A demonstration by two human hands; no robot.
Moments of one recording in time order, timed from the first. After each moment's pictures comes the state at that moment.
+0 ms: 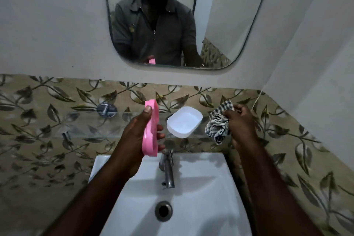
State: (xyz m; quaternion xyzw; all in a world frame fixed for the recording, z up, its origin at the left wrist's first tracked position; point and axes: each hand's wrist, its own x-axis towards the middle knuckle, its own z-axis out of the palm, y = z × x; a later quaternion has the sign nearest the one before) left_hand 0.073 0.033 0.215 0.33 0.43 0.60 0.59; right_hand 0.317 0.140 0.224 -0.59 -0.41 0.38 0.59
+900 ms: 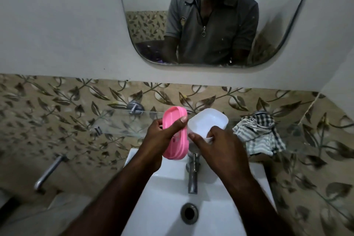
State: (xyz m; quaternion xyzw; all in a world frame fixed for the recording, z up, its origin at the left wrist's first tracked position) left_hand 0.097 0.058 0.212 0.29 0.62 0.57 0.45; right_hand 0.255 0.092 0.202 -0.56 -0.76 0.13 0.29
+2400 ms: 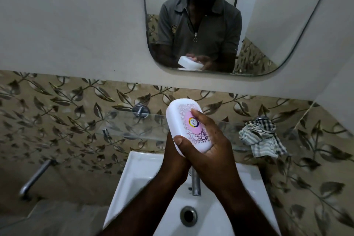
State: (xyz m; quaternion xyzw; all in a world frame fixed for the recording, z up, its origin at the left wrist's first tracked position) left_hand 0.122 0.032 0.213 0.32 0.32 0.73 0.52; right_hand 0.205 0.033 0.238 -0.37 -0.69 0.38 0.50
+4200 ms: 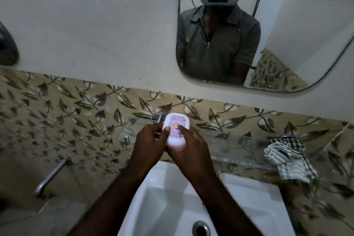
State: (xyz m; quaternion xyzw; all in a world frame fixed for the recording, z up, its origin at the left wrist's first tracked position) left_hand -0.022 0.050 0.186 0.45 0.71 0.52 0.13; right_hand 0.106 0.081 0.183 -0.45 -0.79 0.21 0.35
